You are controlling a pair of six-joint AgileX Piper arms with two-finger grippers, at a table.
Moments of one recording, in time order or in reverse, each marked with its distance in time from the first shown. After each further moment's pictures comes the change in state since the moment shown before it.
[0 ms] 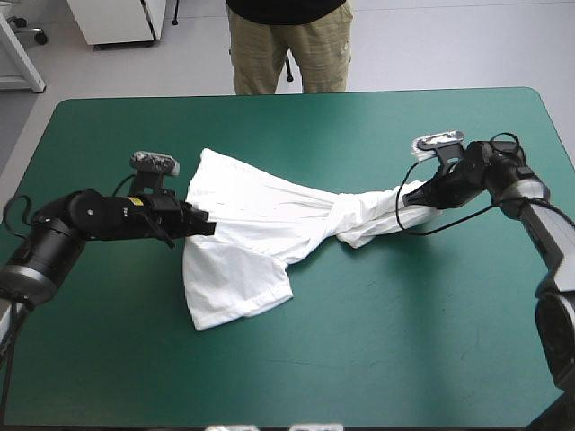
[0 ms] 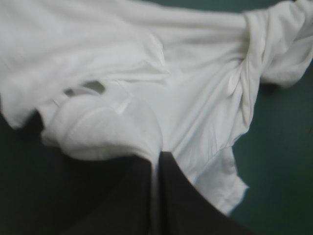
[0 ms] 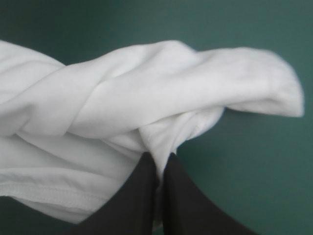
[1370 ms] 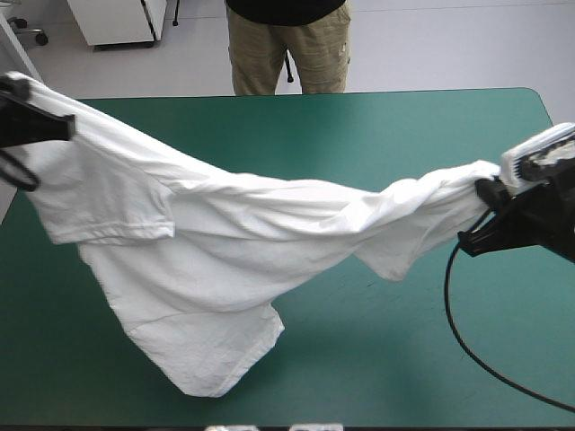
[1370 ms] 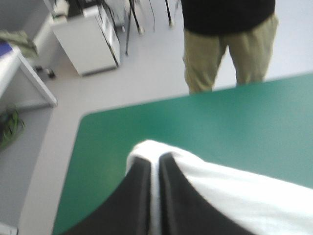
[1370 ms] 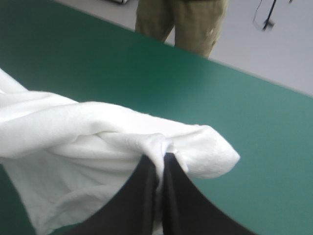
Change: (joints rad) left arm -0.005 -0.044 -0.899 0.732 0.429 -0.330; right arm 0.006 -0.799 -0.050 0.184 0.276 -0.126
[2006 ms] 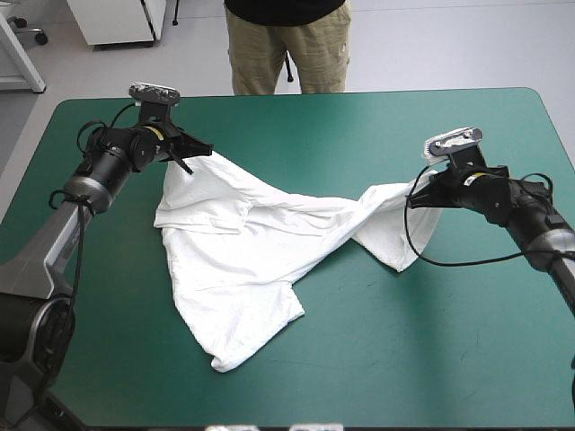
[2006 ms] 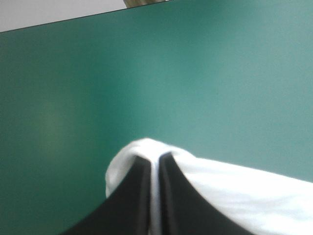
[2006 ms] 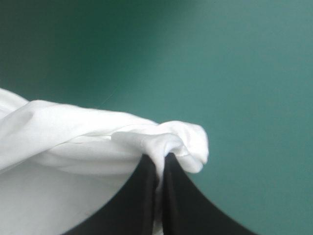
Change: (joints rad) left arm 0.000 0.490 0.480 -0.154 -0.714 -0.071; right arm 0.000 0.538 0.329 -0.011 -0.686 -0.080
